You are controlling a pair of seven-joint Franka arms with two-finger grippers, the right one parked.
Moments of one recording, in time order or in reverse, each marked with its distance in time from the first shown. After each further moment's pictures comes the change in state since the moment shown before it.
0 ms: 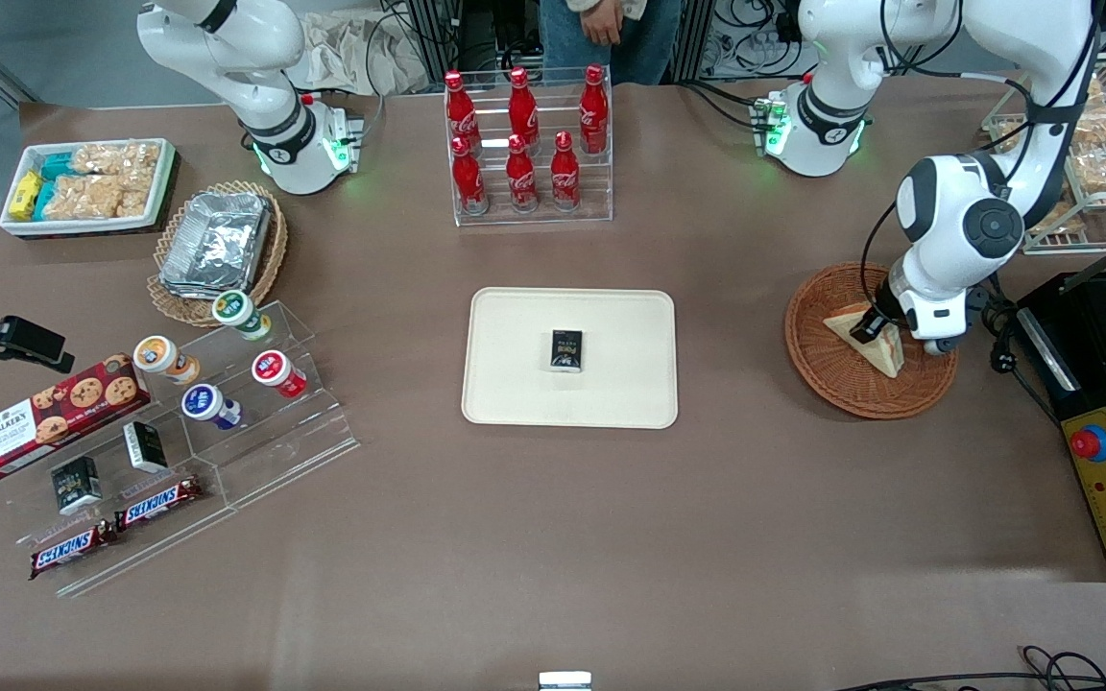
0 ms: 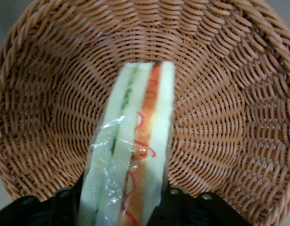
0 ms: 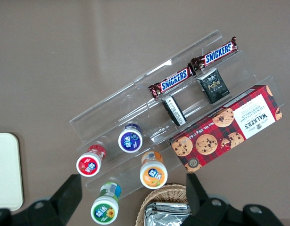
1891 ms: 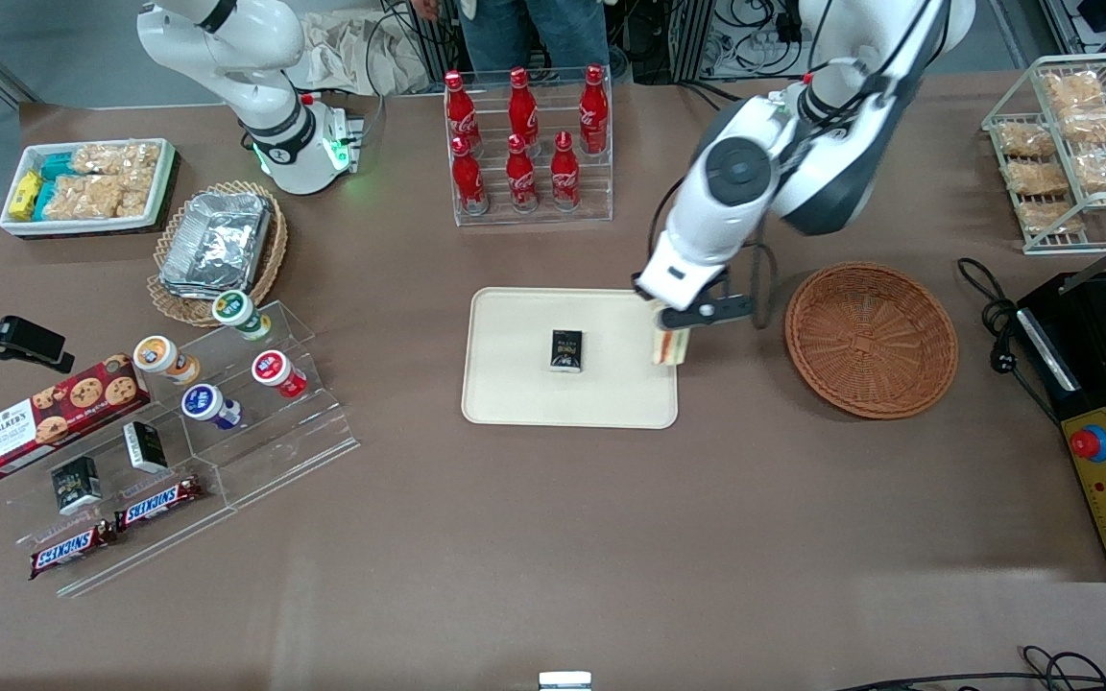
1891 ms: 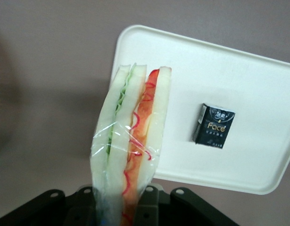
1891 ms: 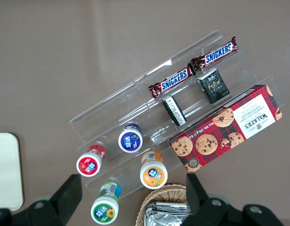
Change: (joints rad) arm -0.396 0.133 -0.285 0.522 -0.105 -0.339 0.086
